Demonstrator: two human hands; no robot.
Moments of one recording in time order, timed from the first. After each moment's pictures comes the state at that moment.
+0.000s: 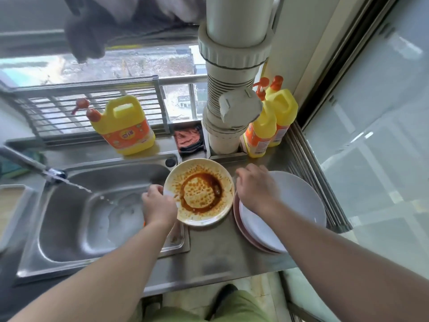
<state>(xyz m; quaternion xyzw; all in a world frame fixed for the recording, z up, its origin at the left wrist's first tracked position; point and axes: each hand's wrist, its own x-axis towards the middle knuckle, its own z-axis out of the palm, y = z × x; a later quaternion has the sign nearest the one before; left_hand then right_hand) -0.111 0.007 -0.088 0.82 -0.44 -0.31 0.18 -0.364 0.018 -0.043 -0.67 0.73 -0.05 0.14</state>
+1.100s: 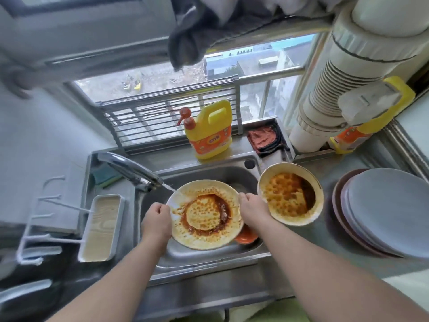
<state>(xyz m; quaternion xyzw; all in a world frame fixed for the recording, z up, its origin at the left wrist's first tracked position) 0.168 -0.024 -0.067 0.82 -0.38 -0.38 0.19 -0.083 -0.020 -0.113 -0.39 0.78 -0.15 0.46</state>
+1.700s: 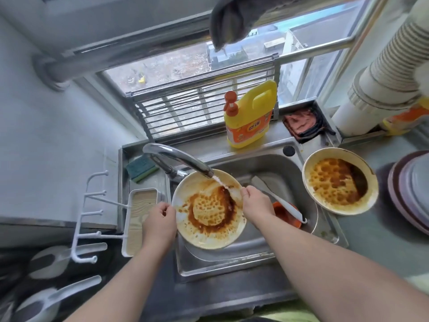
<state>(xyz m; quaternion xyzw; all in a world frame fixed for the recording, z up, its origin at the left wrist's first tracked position) 0.296 -0.032 -0.072 0.80 -0.44 -0.37 0.14 0.036 -0.038 -0.148 -0.41 0.79 -0.13 0.43</state>
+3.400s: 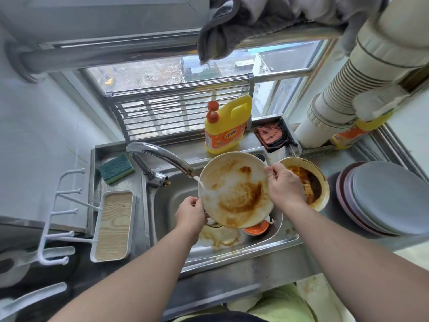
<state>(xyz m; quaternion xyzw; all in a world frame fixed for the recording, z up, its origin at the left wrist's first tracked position) 0.177 -0.035 -0.104 0.72 -0.31 -0.57 0.22 -0.078 -0.023 -0.046 -0.47 0.84 -0.18 0.22</state>
